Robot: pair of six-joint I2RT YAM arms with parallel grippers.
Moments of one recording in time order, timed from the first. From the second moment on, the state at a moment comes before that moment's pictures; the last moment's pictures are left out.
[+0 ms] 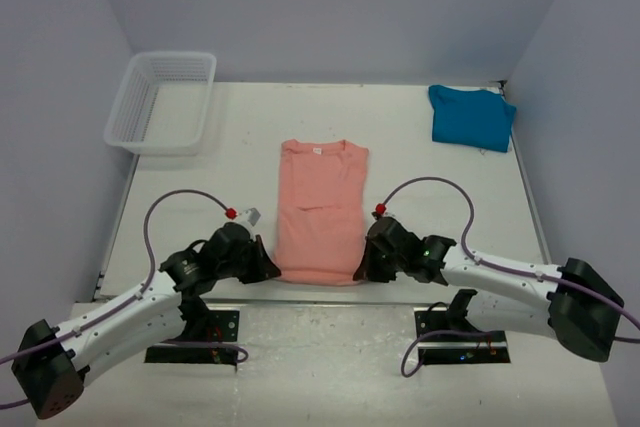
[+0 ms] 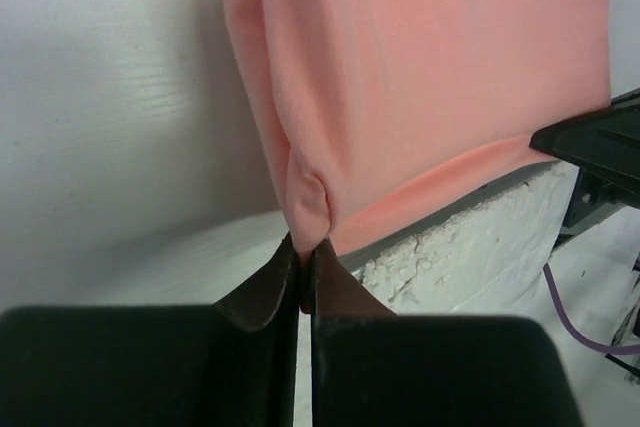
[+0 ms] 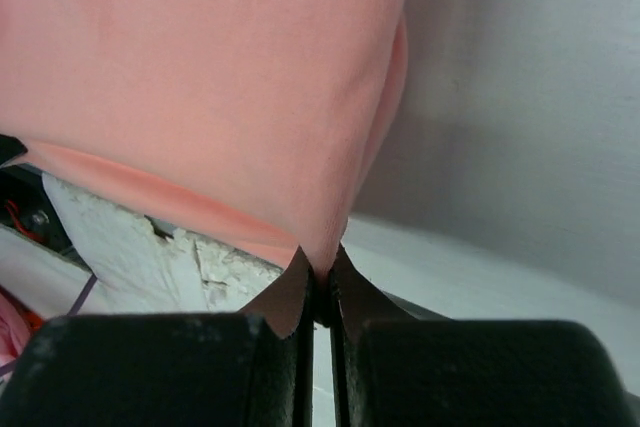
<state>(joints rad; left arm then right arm) -0.77 0.70 0.28 -0.42 0.12 -0.93 0.95 1.12 0.46 -0.33 -0.06 1.05</state>
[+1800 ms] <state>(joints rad) -0.33 1.80 1.38 -0.02 -0.05 -0.36 0.33 2.25 2.19 -0.89 -0.04 0.32</state>
